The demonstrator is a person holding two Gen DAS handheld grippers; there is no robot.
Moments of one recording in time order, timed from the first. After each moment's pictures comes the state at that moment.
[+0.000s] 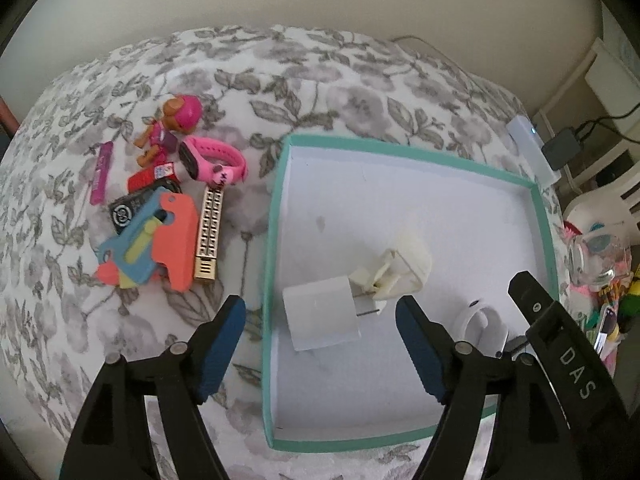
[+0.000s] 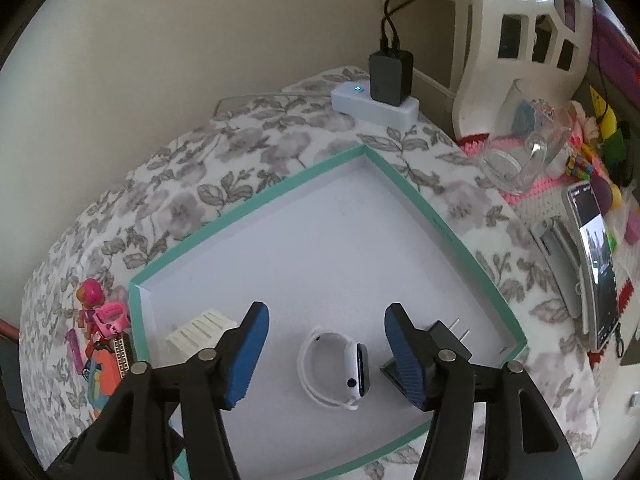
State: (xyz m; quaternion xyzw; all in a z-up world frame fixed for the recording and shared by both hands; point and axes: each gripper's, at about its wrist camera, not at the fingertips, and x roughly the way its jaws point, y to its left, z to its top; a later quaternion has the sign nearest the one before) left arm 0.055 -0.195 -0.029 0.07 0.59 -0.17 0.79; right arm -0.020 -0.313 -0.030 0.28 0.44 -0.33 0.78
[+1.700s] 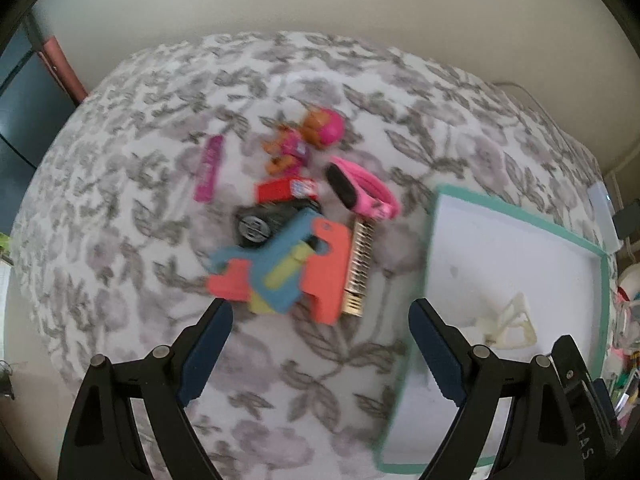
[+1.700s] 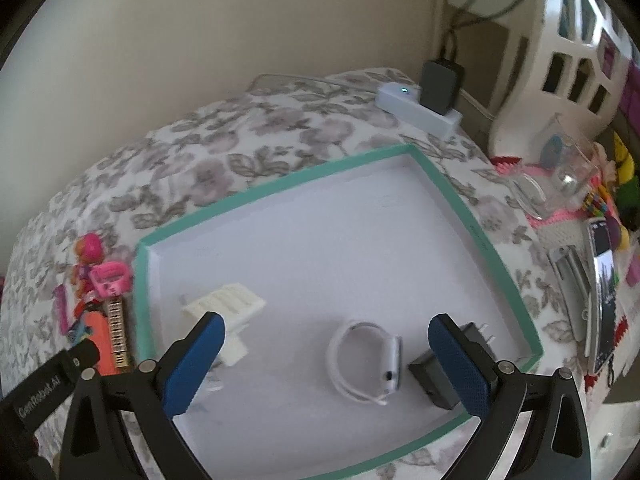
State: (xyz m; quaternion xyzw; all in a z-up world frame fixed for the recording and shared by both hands) left arm 0.095 -0.121 -0.018 0.06 0.57 -0.04 0.82; right arm 0.005 -0.285 -0.034 0.22 0.47 -0.29 0.81
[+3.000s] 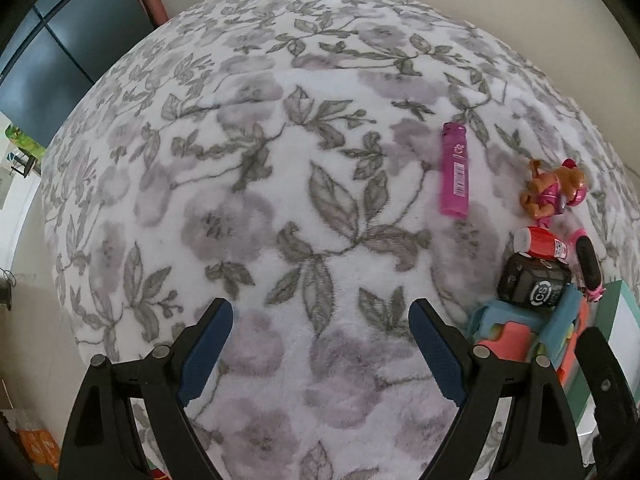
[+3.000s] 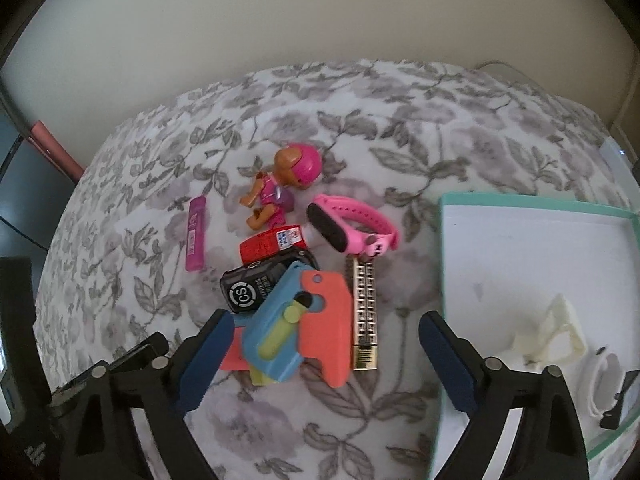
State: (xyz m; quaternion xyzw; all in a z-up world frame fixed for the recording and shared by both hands) left arm 0.153 0.047 -0.078 -0.02 0.61 0.09 0.79; right arm 0.127 -0.126 -0.057 0.17 0.52 -0.07 0.83
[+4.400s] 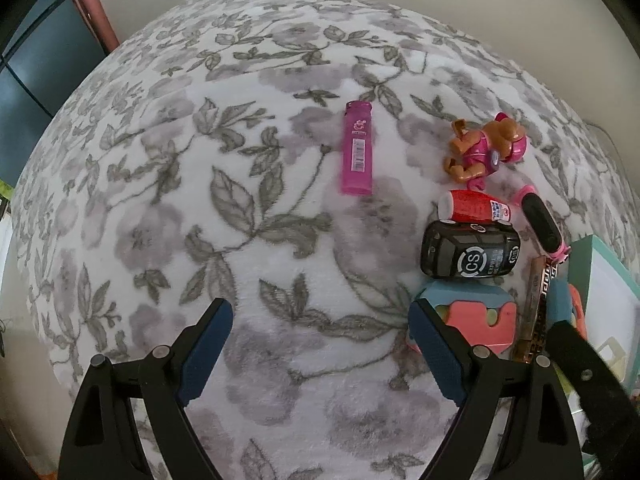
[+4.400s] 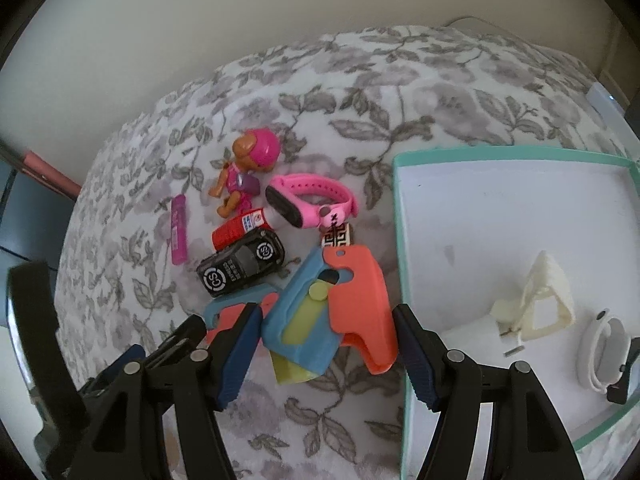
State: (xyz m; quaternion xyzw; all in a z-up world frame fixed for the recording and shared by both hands) left arm 0.139 -0.003 -0.073 0.01 0.60 0.01 0.80; right arm 0.109 -0.166 -0.056 0.24 0.54 -0.08 0.80
